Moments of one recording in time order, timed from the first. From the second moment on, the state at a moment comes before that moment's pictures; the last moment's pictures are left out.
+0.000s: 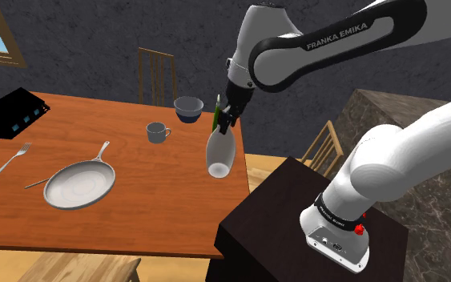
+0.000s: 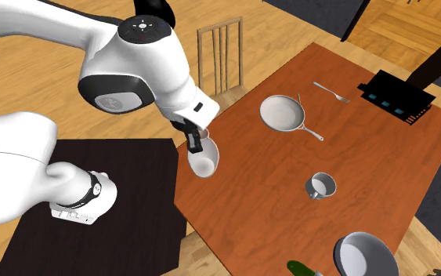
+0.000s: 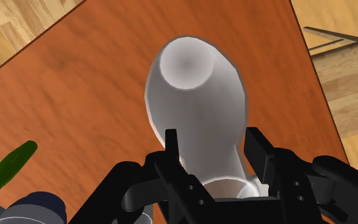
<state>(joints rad) 0.05 -0.49 0.21 -2.67 0.13 2.30 -0.02</state>
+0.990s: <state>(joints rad) 0.05 -0.57 0.19 -2.52 0.11 2.08 -0.02</state>
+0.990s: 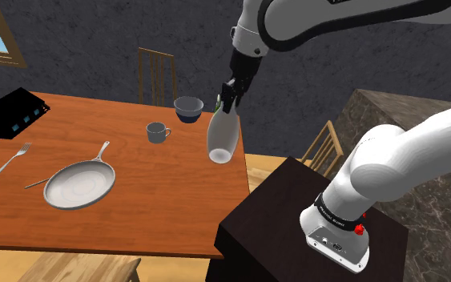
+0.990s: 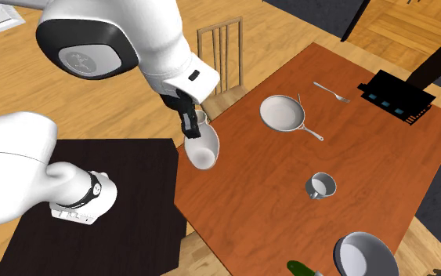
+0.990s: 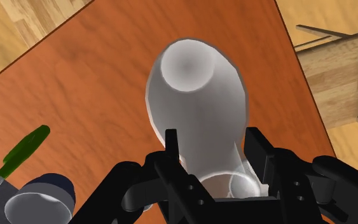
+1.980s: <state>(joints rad) 0.02 -0.48 0.16 -2.33 0.09 1.97 -0.04</state>
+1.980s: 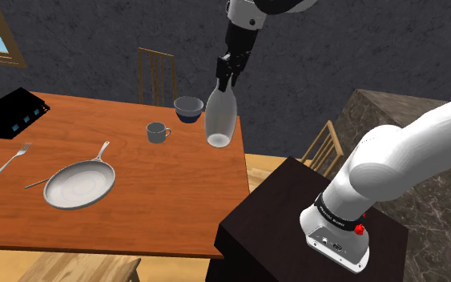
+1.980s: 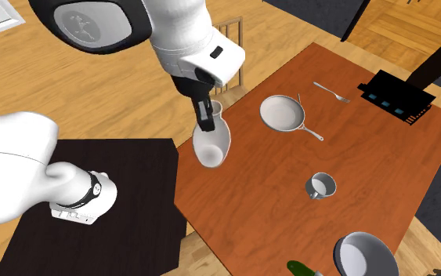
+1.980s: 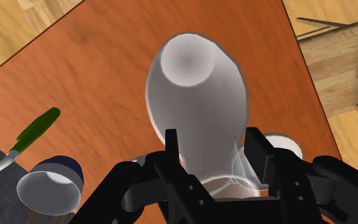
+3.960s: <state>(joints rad) -0.08 0.74 0.07 -1.06 -0.02 1.91 -0.21</state>
